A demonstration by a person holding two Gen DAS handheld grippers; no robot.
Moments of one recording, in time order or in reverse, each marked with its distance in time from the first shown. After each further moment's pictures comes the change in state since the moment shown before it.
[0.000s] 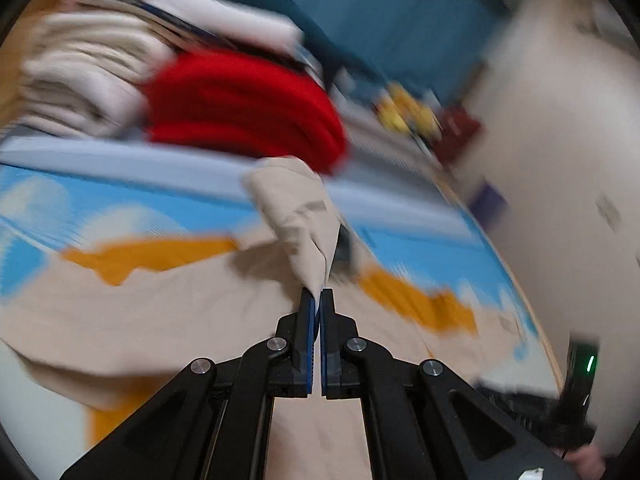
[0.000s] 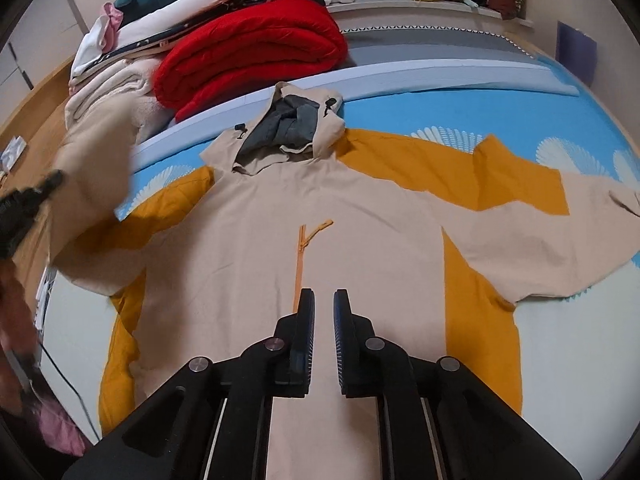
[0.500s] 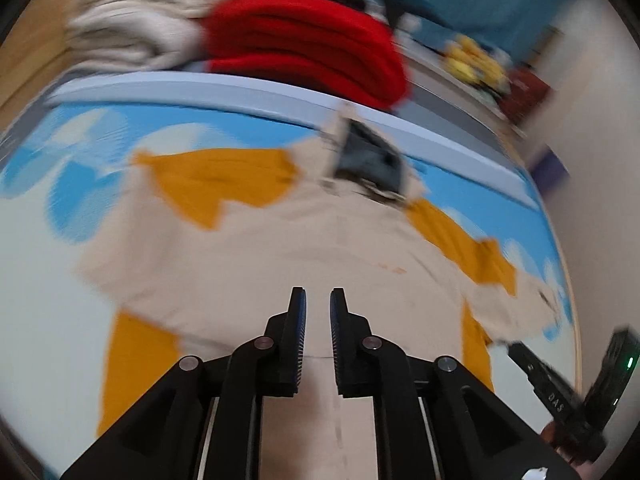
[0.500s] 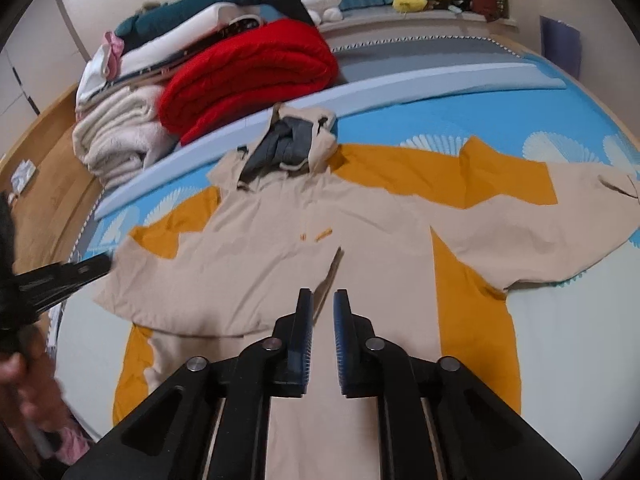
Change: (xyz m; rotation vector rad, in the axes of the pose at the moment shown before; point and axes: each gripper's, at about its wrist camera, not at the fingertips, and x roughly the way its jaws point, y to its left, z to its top) left arm -0.049 0.005 -0.021 -0.179 0.157 0.296; right arm -0.030 -0.010 -0.014 0.063 -0.085 0.038
